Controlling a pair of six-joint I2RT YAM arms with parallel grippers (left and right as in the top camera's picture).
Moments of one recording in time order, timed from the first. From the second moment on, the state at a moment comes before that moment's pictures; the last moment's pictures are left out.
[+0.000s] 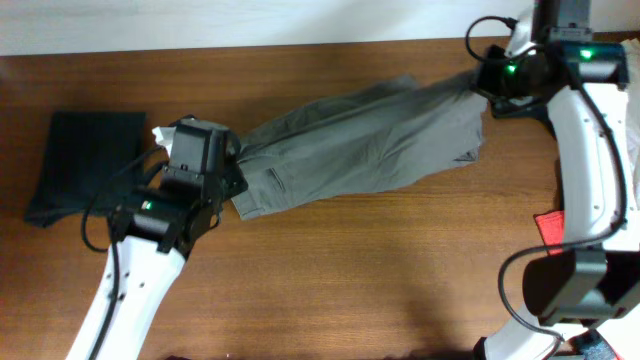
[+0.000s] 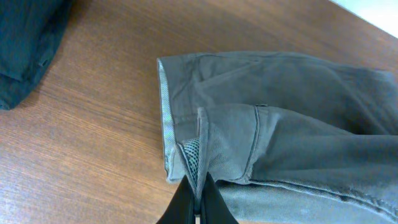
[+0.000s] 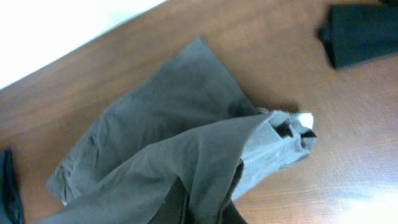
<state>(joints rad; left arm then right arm) -0.30 1.30 1.24 -0.89 -0.22 -0.67 -0.09 1.86 1.97 -1.10 -0.24 0.33</state>
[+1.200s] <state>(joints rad) -0.21 1.83 1.32 -0.40 -0.38 -0.53 0.08 2.30 2.01 -0.56 -0.19 0.21</state>
